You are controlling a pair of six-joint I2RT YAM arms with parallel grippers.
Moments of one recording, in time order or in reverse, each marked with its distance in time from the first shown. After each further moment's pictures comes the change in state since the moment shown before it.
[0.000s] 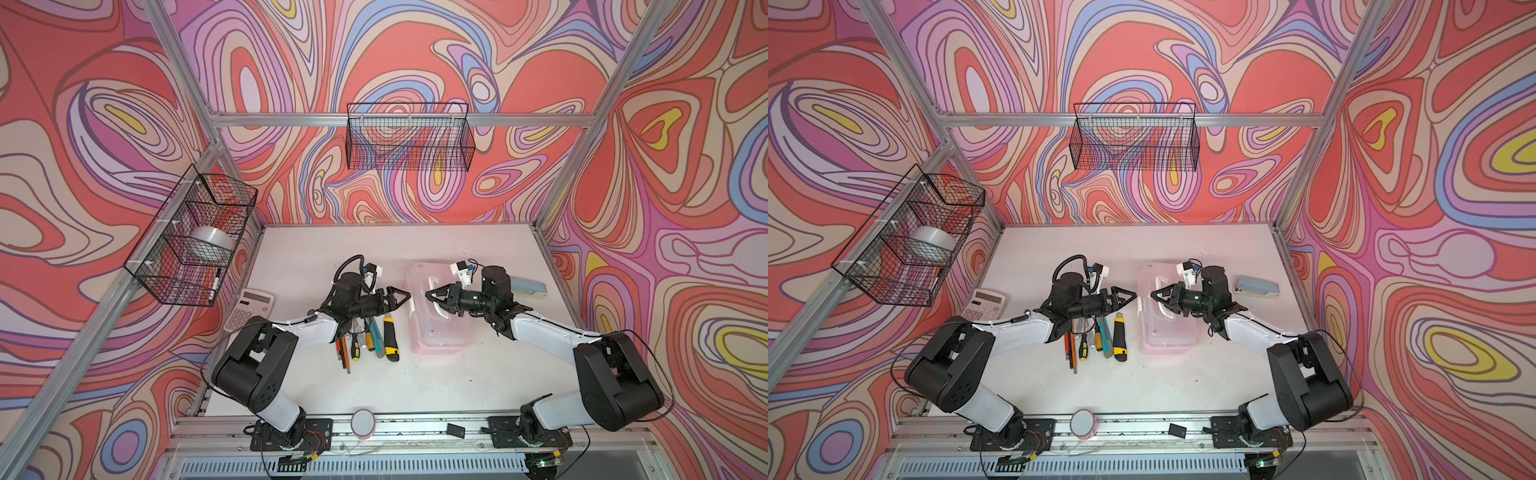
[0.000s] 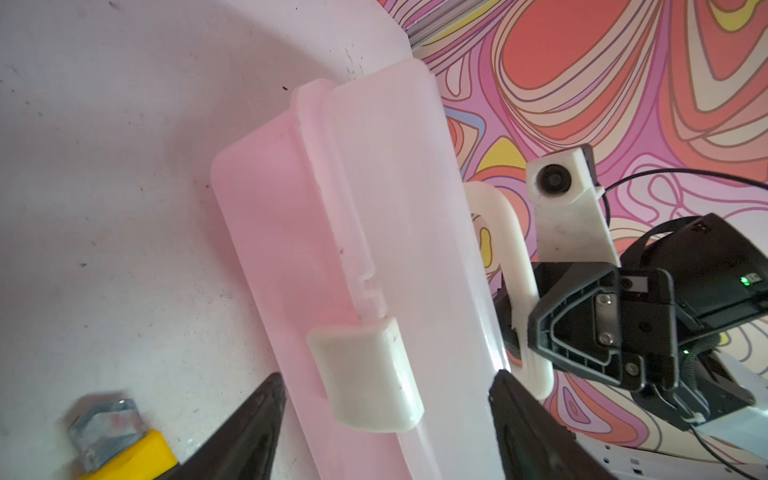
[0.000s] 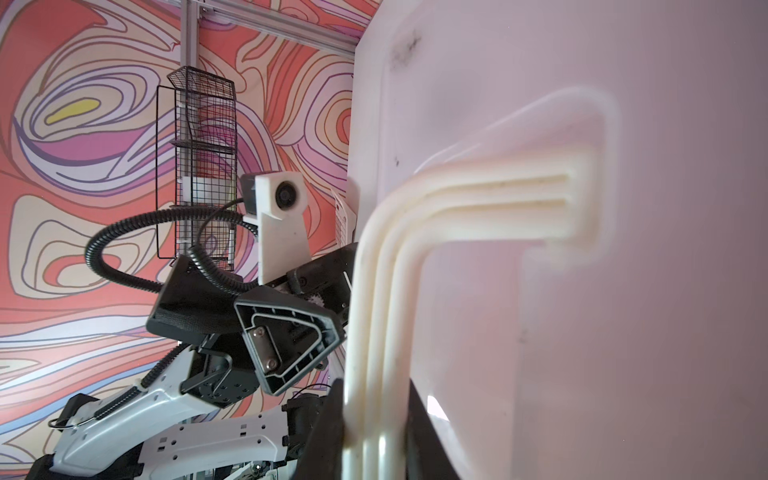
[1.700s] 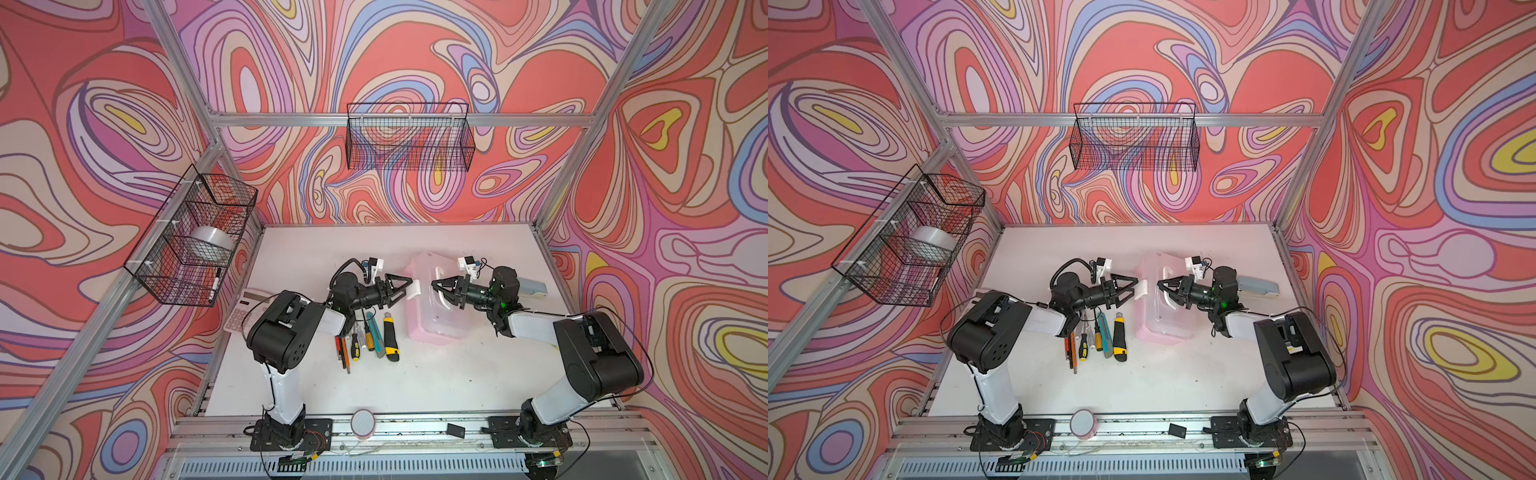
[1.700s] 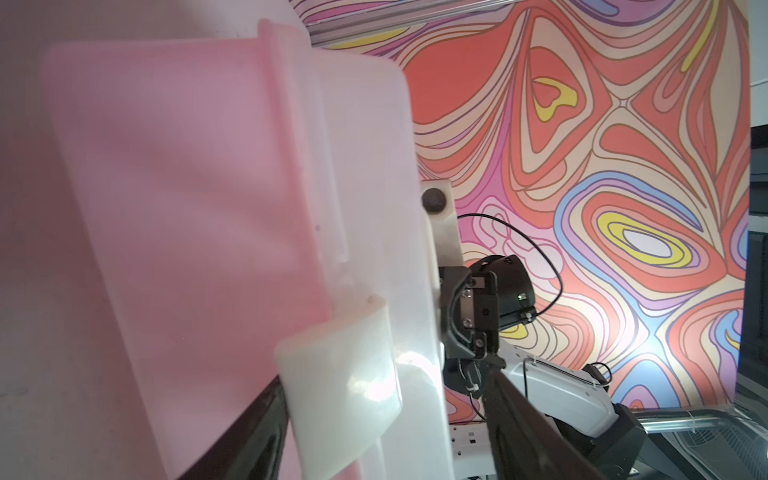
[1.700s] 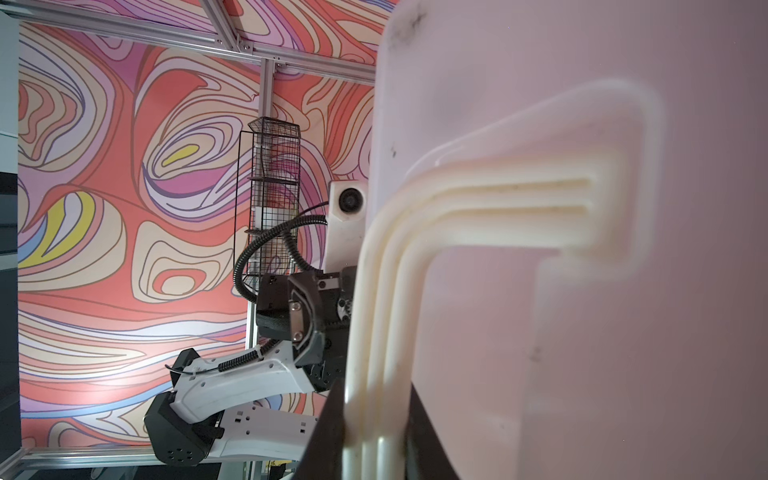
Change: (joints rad) left arm 0.051 0.247 0.047 0.637 0.224 -0.504; right arm -0.082 0.166 -0.040 0.443 -0.122 0.222
